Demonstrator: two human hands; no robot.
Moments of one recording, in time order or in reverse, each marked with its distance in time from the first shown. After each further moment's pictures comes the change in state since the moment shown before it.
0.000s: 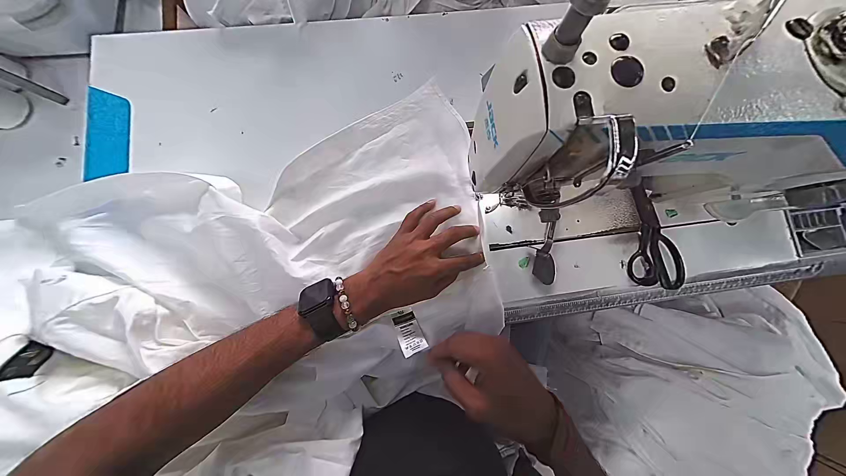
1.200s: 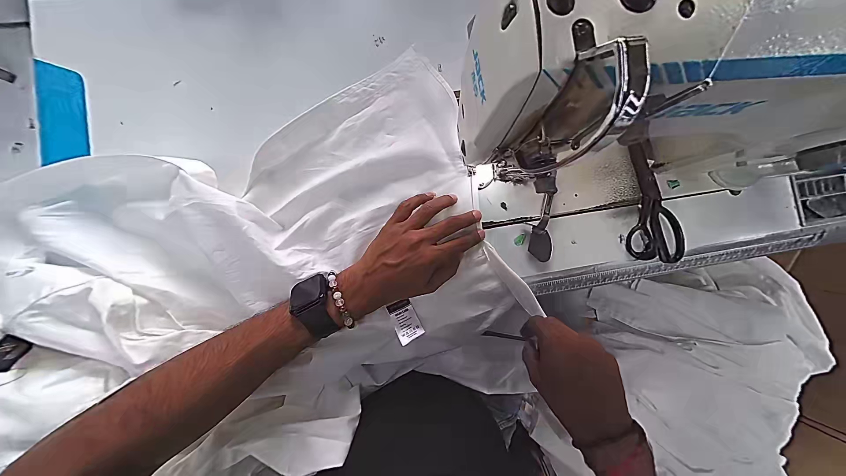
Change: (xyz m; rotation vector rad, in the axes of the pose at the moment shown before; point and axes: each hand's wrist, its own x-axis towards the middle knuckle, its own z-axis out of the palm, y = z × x) left_hand -0.002 0.018 0.003 0.061 0.005 -0.030; right_hand -0.056 0.007 -0.036 -0.724 0.224 0.489
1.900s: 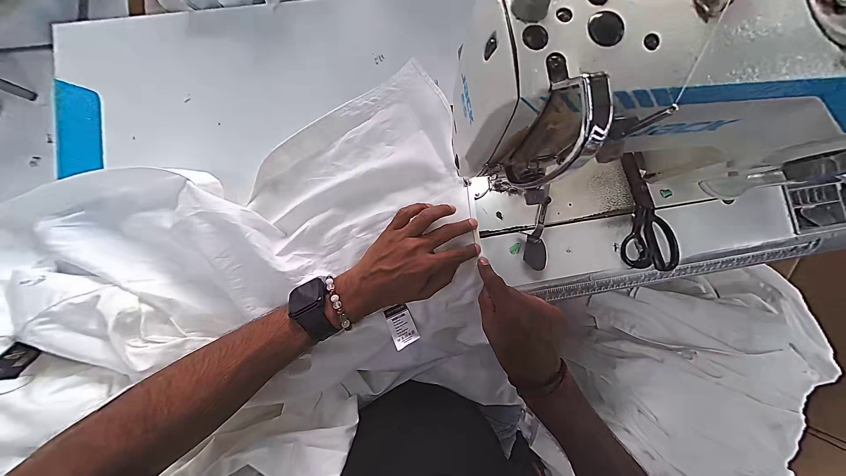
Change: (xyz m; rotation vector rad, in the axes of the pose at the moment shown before) left_hand 0.005 -0.006 -0.003 -0.004 0.006 0.052; right_hand 0.062 -0.037 0.030 0.064 0.420 -0.183
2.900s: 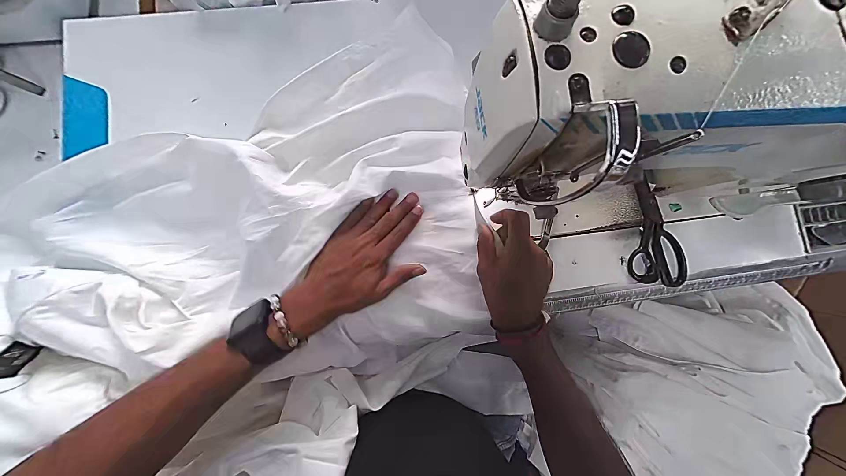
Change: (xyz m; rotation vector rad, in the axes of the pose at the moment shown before) left_hand -0.052 -0.028 -0.019 0.078 -0.156 -0.350; right_hand 0.076 -0.009 0.024 0.194 0.067 0.294
